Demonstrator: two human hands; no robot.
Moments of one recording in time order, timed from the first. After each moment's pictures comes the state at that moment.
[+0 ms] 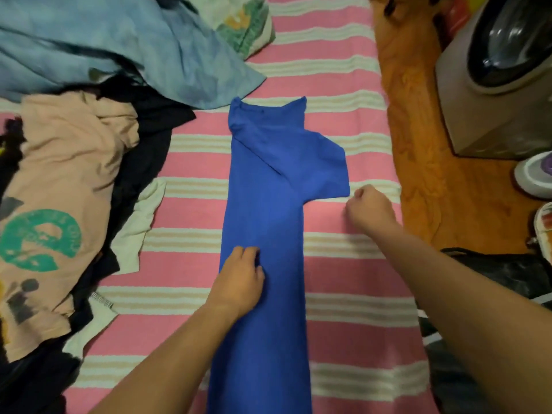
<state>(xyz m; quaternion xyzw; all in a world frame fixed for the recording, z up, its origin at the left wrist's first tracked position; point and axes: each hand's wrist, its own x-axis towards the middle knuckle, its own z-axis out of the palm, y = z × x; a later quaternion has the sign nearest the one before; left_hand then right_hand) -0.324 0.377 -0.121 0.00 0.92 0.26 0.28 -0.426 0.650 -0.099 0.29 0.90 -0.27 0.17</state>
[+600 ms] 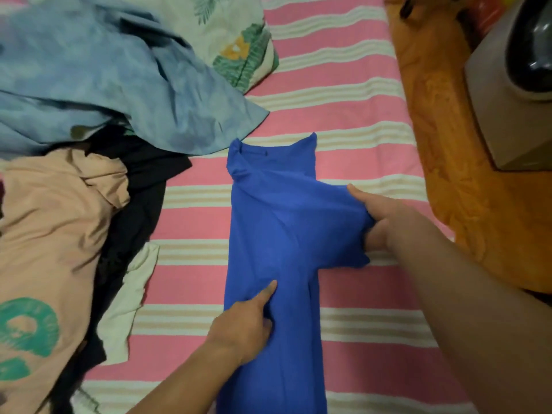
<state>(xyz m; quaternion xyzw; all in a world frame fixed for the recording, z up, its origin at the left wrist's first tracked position) -0.422 0.385 -0.138 0.02 0.90 0.15 0.40 -0.564 0.656 -0.127 0.47 0.46 -0.69 0.29</state>
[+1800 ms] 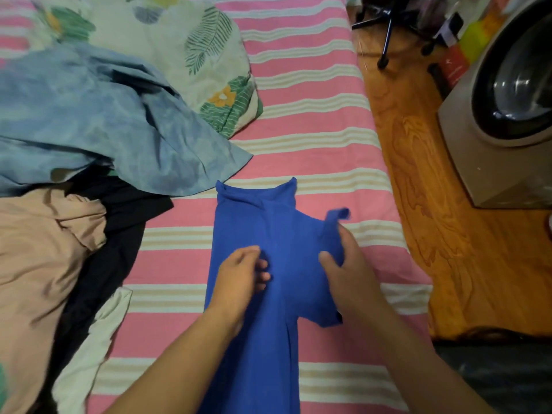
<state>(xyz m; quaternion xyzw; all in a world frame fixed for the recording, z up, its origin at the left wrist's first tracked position) -0.538 0.446 -0.120 -0.26 0.69 0.65 0.19 -0.517 0.630 -0.082 0.17 0.78 -0.60 0.07</state>
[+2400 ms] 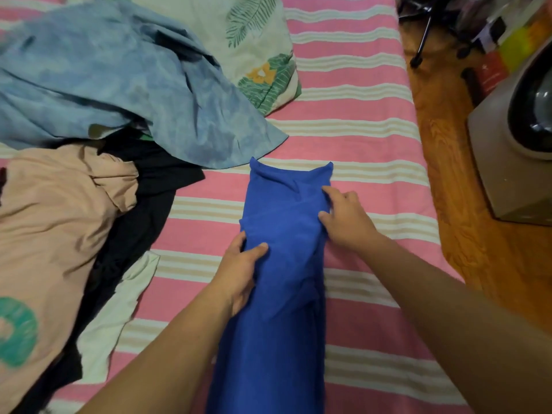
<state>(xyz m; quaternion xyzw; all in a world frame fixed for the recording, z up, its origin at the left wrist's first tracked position) -0.528 0.390 -0.146 -0.28 0.56 0.75 0.21 -0.607 0.600 -0.135 0.05 0.94 -0.29 0.18</state>
